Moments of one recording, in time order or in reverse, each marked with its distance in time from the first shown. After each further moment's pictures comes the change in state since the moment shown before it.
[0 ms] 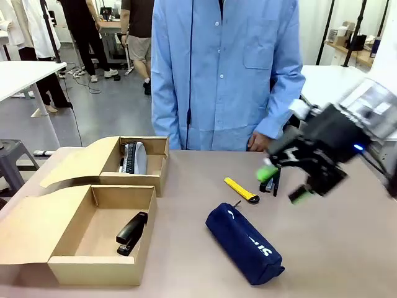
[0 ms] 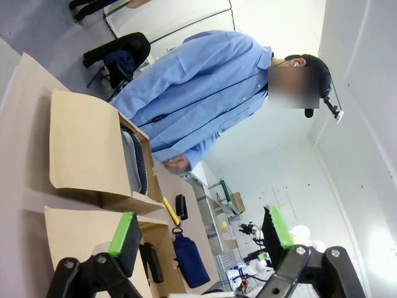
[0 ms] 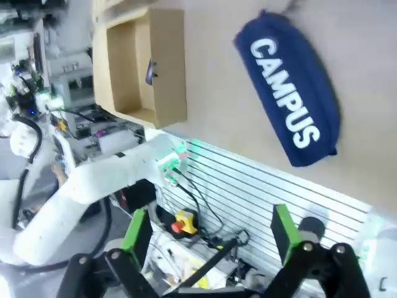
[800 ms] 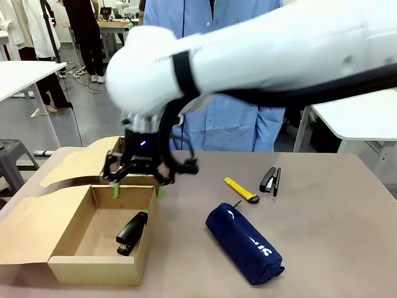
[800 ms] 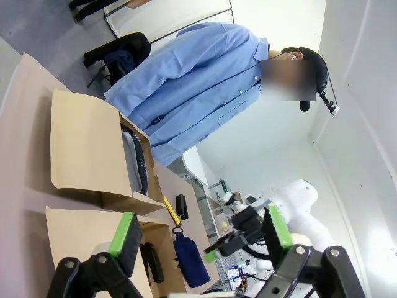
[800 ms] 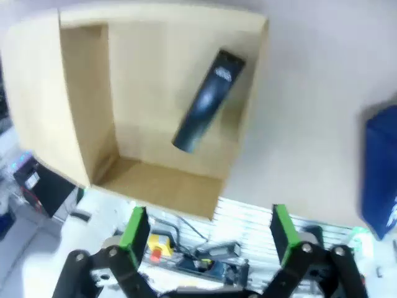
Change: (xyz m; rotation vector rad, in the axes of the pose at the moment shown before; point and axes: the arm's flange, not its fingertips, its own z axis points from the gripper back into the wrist) left arm 0.000 0.000 0.000 0.001 0.001 0.001; right arm 0.105 0.242 -0.266 -0.541 0.226 0.087
